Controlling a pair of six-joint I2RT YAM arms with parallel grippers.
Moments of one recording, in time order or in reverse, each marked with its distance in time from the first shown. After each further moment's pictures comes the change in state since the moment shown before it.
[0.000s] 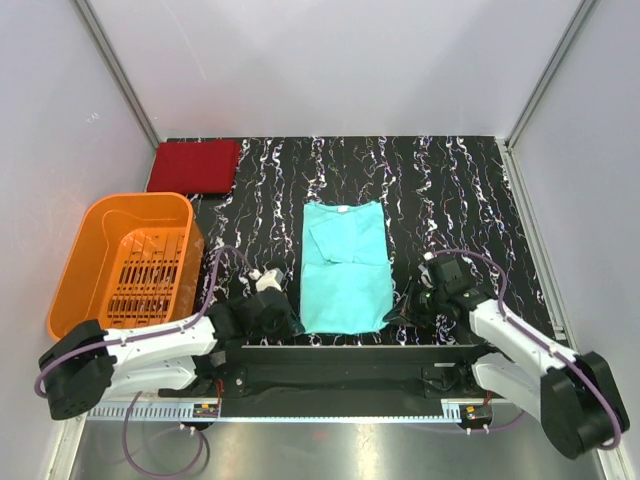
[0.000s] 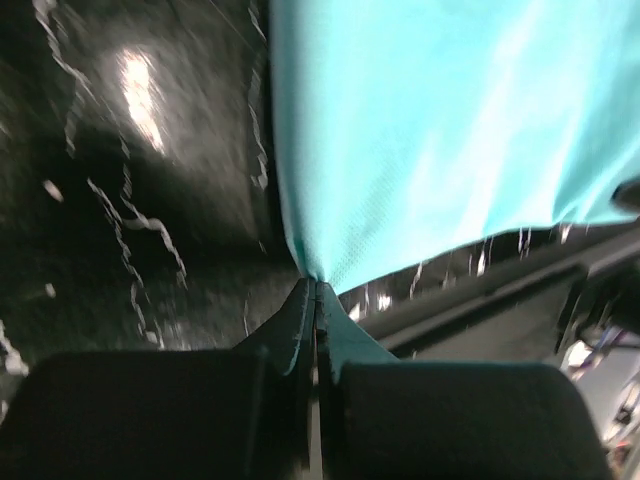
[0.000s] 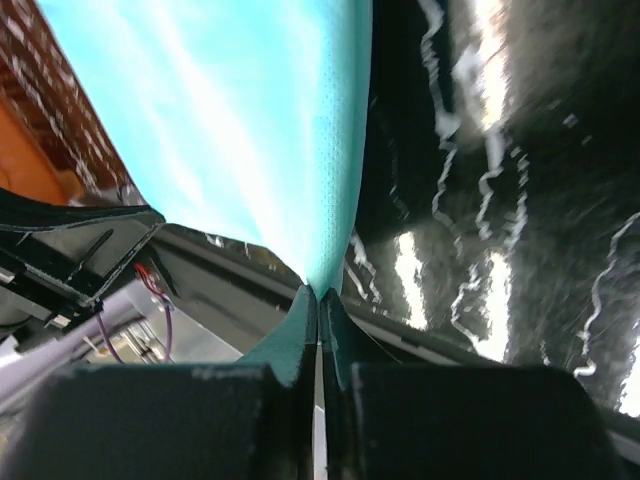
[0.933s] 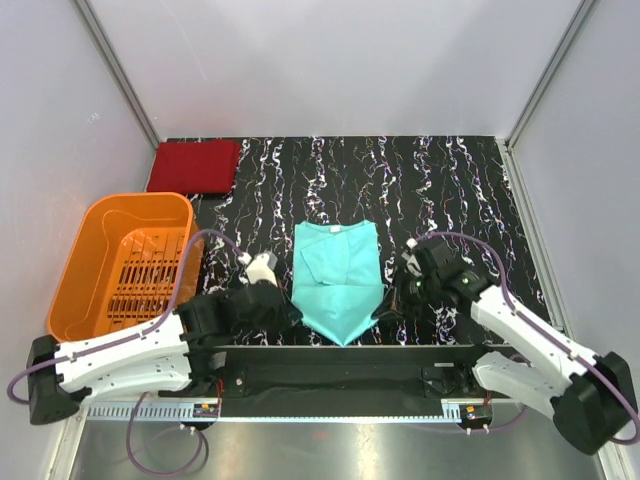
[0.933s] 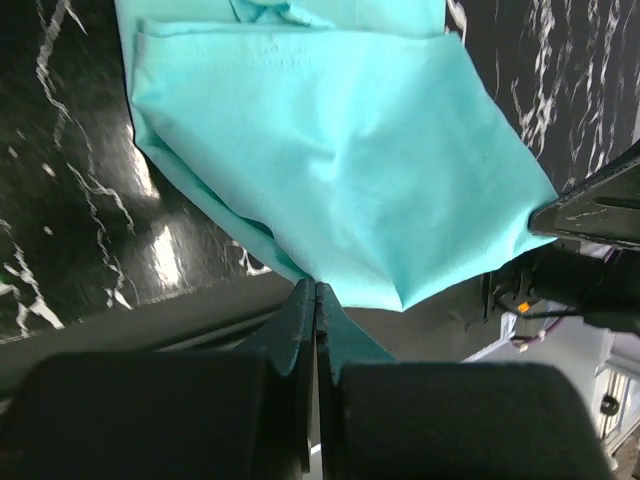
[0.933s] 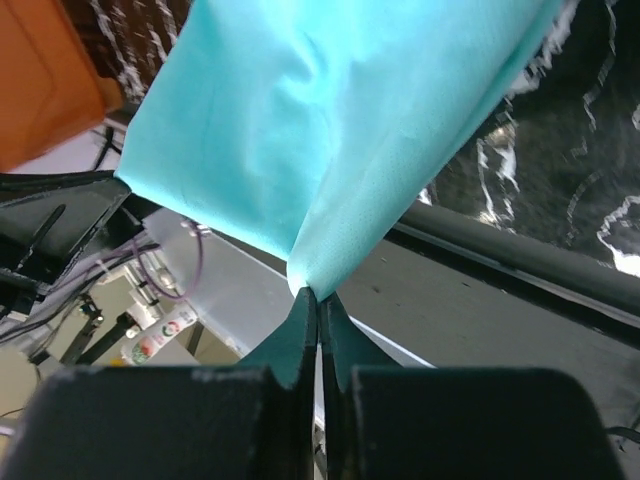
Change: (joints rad) left arm -0.194 -0.213 0.285 -0.426 -0.209 -0.015; right arm 0.185 -0.064 0.256 -0.277 -0.017 0.040
